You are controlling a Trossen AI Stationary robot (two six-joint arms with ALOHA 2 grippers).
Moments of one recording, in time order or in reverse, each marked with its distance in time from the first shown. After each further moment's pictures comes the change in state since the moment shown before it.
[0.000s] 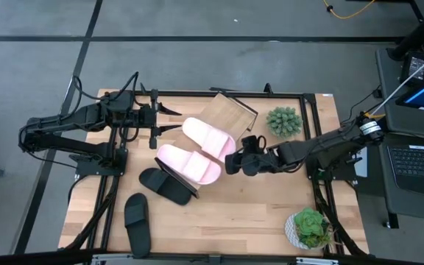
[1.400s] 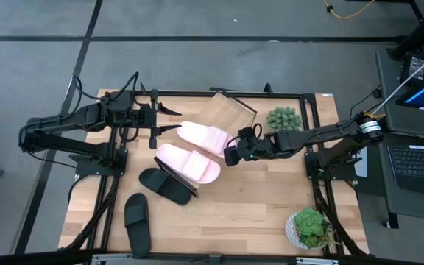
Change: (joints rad) left arm 0.000 0.000 0.000 -0.001 0.000 0.000; right arm -0.143 -0.001 0.001 -0.068 -0.195 -0.129
